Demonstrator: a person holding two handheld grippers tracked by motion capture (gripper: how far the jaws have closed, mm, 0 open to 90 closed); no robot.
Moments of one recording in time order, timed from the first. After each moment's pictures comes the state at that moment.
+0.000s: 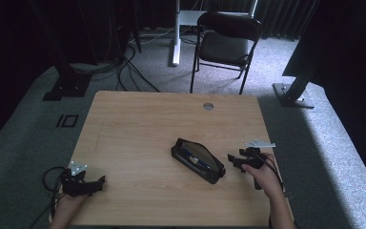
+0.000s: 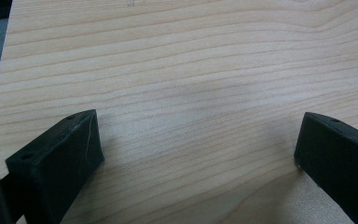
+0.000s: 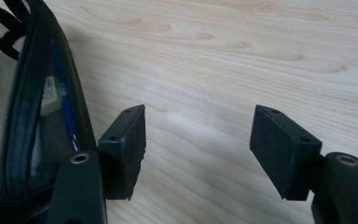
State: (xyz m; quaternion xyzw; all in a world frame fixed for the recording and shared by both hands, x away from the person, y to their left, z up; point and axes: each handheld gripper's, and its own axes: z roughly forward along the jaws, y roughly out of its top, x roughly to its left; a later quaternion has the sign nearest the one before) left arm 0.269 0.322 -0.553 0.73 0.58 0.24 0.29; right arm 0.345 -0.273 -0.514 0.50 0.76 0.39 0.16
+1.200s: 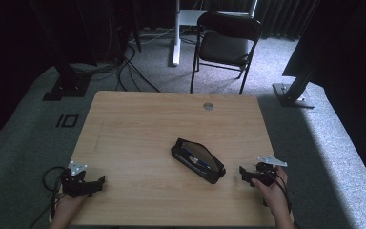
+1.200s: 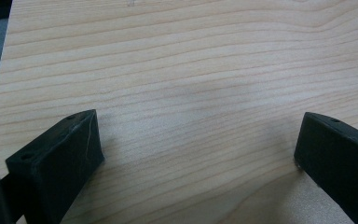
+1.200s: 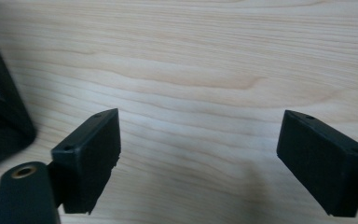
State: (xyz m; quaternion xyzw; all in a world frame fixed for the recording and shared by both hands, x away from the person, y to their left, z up) left arm 0.269 0.322 -0.553 0.73 0.58 0.24 0.29; right arm 0.298 -0.300 -0.539 0.58 0.71 0.34 0.23
